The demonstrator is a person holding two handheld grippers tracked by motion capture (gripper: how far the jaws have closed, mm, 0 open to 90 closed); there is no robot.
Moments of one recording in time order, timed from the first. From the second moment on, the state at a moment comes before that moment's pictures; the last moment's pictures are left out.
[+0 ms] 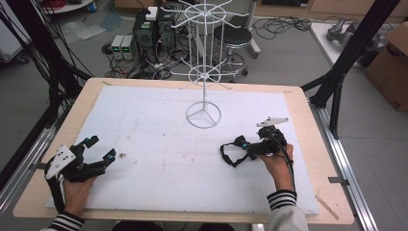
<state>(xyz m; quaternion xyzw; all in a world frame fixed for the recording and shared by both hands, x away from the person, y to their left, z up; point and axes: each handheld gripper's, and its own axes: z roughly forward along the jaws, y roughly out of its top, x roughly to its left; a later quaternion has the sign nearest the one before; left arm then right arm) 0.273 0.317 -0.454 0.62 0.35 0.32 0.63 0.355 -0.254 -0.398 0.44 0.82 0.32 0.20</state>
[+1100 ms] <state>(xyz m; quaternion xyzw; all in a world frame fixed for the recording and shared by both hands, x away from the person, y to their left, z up) 0.274 0.318 -0.454 0.62 0.35 0.32 0.63 0.369 -0.246 -0.417 0.43 0.86 0.25 0.13</state>
